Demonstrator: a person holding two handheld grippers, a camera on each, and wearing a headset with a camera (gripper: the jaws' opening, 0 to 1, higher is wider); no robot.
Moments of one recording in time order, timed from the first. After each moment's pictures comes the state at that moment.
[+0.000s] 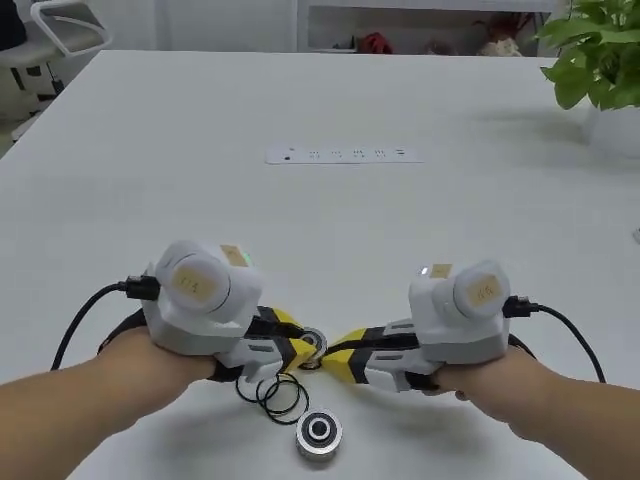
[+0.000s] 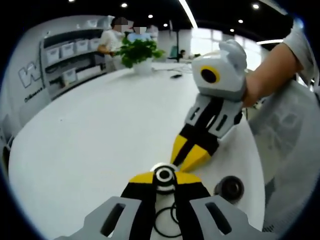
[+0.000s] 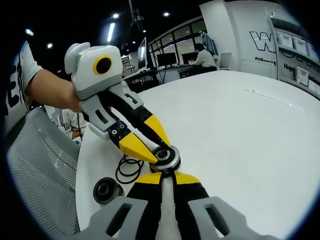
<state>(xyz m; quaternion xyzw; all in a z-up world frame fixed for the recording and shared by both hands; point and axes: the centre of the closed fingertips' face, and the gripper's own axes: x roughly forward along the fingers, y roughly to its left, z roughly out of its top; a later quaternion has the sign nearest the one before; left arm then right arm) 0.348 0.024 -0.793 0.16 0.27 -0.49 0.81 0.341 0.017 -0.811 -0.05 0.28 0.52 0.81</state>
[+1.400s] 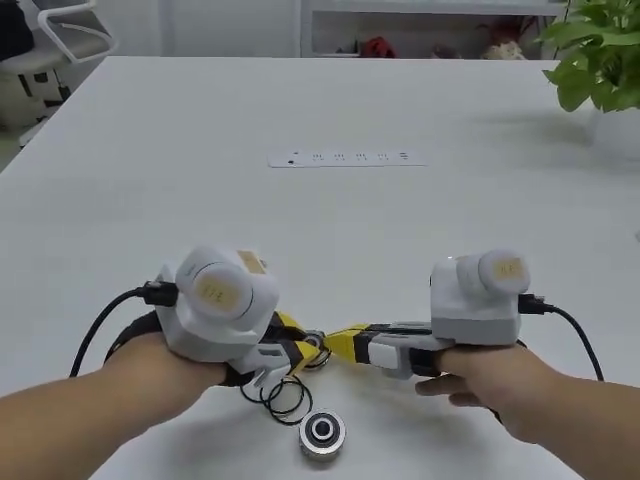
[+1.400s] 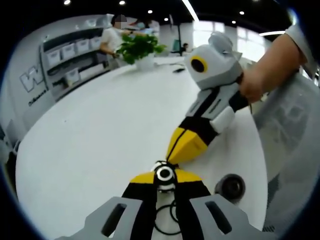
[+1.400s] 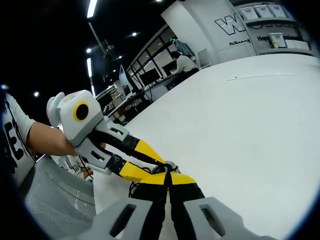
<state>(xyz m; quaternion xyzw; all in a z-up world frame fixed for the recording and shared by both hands) 0.348 0.026 -0.794 0.19 0.27 -0.47 0.82 0.351 0.020 -0.792 0.12 0.31 0.48 0.81</state>
